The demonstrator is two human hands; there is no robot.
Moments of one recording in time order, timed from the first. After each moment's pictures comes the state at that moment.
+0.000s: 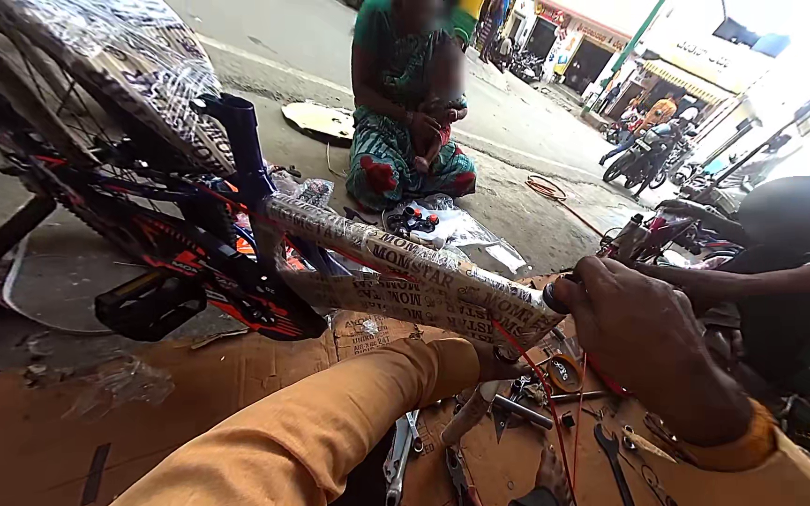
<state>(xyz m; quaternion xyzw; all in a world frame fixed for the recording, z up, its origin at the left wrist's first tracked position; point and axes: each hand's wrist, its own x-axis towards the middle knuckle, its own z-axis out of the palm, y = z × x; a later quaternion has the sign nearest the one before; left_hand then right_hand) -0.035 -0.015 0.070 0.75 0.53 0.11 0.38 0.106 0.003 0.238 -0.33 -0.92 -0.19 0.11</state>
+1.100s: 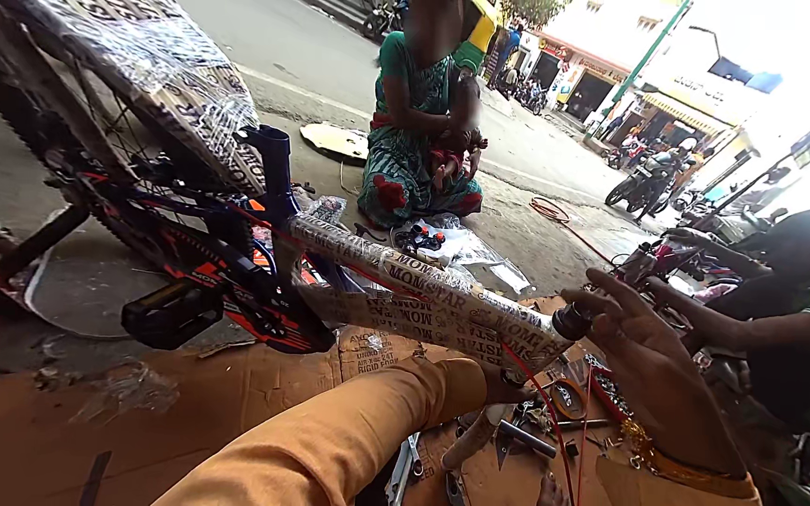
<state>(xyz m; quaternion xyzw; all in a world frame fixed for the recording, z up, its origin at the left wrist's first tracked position) -0.029 0.002 0.056 0.73 0.56 0.10 0.39 0.129 0.025 0.208 -0.23 -0.77 0.50 0.32</state>
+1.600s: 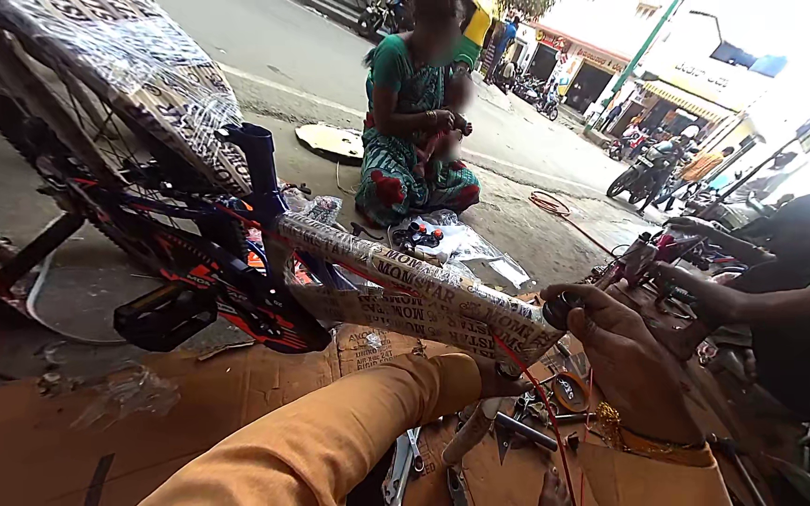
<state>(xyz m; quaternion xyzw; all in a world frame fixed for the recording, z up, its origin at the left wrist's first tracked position) -0.026 0.003 0.053 0.72 0.56 0.16 0.36 0.123 0.030 0.188 -0.21 -0.75 0.53 0.33</state>
